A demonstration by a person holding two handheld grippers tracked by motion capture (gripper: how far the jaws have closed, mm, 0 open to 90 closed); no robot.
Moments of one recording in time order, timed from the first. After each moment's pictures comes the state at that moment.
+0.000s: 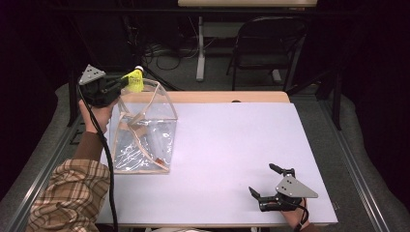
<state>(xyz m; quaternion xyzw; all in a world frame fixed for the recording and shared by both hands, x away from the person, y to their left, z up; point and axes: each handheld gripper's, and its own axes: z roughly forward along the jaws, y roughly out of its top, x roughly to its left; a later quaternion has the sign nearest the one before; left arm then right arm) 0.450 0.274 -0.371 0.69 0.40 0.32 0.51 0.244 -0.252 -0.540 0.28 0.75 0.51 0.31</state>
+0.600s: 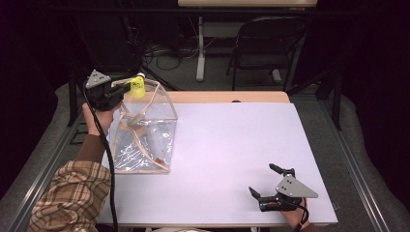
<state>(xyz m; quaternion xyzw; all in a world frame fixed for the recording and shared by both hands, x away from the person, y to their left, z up) 0.454 0.271 -0.389 0.71 0.41 0.31 0.49 0.244 -0.252 -0.540 0.28 0.75 0.51 0.31</state>
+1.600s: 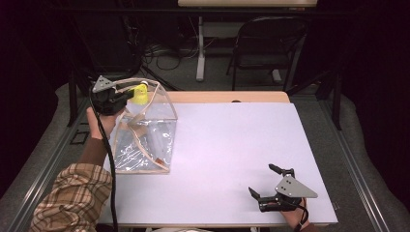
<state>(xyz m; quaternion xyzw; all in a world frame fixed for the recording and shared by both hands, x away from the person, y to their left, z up) 0.457 0.268 -0.404 0.73 0.41 0.29 0.47 0.244 -0.252 -0.541 0.28 0.76 0.51 0.31</state>
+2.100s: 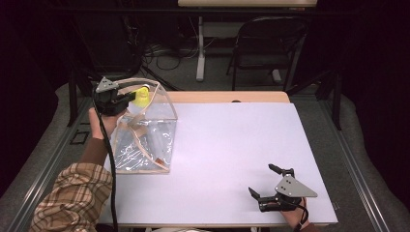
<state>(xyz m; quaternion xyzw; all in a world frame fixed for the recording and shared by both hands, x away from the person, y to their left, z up) 0.463 0.267 -0.413 0.74 0.42 0.28 0.45 0.245 -0.251 -0.541 0.28 0.76 0.51 0.31</state>
